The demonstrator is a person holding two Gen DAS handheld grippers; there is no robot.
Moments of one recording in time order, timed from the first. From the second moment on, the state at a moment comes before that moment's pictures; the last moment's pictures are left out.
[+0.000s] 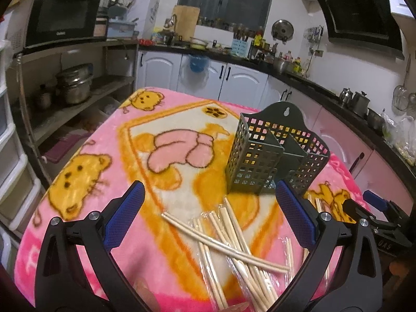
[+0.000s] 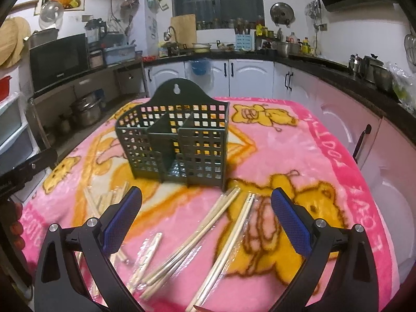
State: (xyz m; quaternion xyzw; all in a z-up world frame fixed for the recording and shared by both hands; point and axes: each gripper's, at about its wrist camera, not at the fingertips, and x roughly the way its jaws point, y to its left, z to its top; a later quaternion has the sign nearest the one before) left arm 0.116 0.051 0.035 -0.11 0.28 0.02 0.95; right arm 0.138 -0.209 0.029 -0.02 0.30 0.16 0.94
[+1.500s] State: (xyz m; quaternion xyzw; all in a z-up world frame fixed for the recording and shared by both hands) left arm 0.187 0.106 -0.057 -0.24 0.47 0.02 0.85; right arm 0.241 -0.216 -0.030 -0.02 0.41 0.23 0.88
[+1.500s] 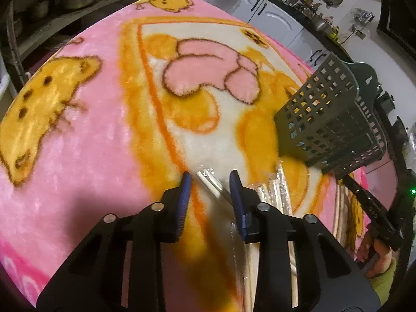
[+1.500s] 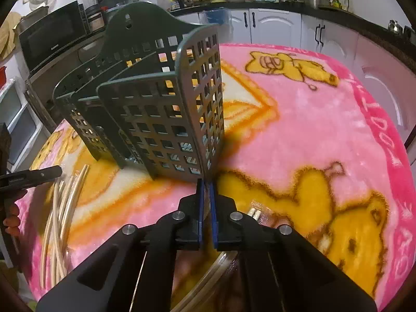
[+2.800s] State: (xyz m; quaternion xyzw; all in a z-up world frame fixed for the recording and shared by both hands) left arm 0.171 0.034 0.101 -0.14 0.30 -0.10 0.94; right arm 0.152 -0.215 0.116 -0.01 0.23 0.30 0.93
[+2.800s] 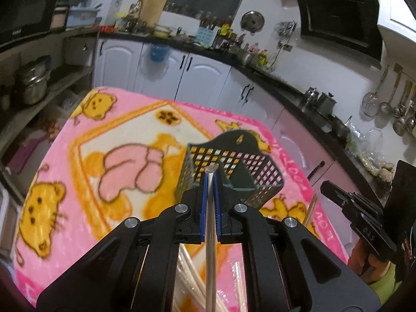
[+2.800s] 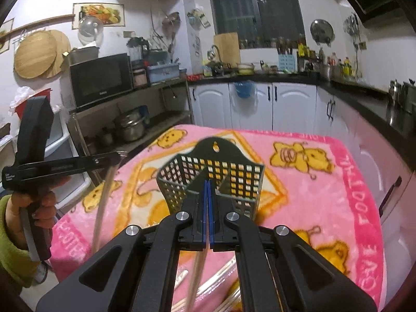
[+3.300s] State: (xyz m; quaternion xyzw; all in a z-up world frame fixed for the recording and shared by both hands) left arm 0.199 0.003 0.177 -0.10 0.19 -0.10 0.97; right arm 0.157 -0.208 0.178 -0.01 0.17 0.31 0.94
